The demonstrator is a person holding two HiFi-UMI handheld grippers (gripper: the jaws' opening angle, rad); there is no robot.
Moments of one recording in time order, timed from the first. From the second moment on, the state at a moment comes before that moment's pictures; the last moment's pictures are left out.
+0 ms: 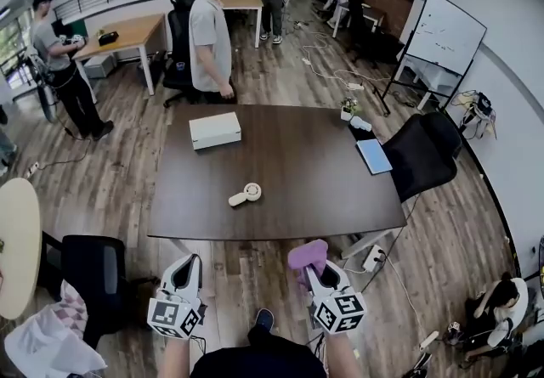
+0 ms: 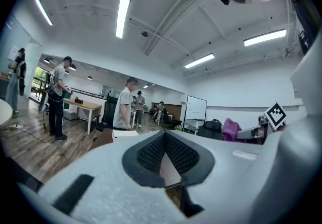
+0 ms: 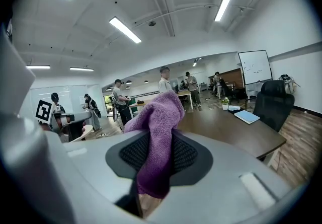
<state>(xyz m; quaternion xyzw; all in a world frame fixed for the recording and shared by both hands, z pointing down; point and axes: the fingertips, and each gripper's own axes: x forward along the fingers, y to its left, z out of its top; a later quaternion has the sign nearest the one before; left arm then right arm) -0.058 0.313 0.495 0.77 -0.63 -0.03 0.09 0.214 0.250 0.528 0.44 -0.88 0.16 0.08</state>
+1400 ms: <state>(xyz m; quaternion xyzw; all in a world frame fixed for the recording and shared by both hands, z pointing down) -0.161 0.032 0.501 0.78 -0.62 -0.02 0.09 0.110 -0.034 0.524 0.45 -0.87 0.17 0.08</state>
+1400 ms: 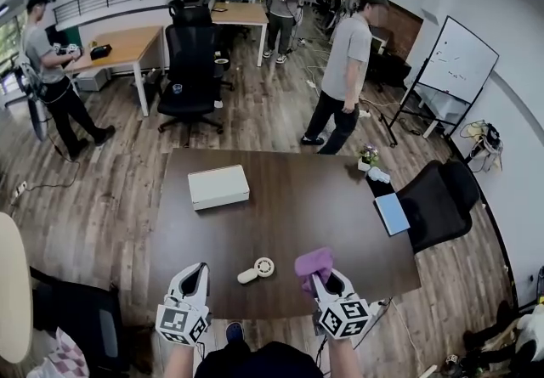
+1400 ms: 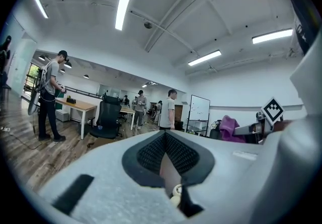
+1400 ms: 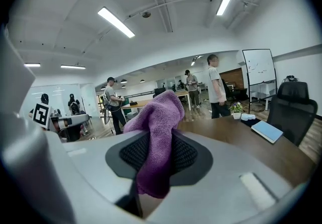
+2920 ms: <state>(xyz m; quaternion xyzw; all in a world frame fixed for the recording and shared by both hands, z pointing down) -0.086 -0.043 0.691 0.80 -0.52 0.29 0.12 0.103 -0.131 0.592 0.36 -0.90 0.21 0.15</state>
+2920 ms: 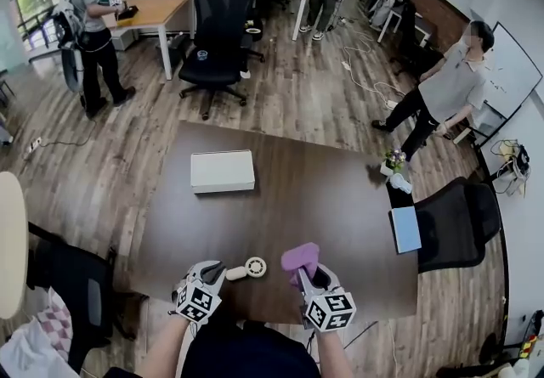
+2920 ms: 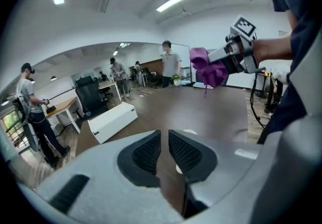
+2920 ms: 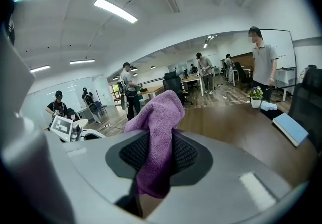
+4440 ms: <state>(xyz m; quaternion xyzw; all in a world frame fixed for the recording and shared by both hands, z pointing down) -0.063 -0.030 0.862 0.81 -0.35 0.41 0.24 -0.024 -0.085 0.793 0.14 -0.86 0.07 0.49</state>
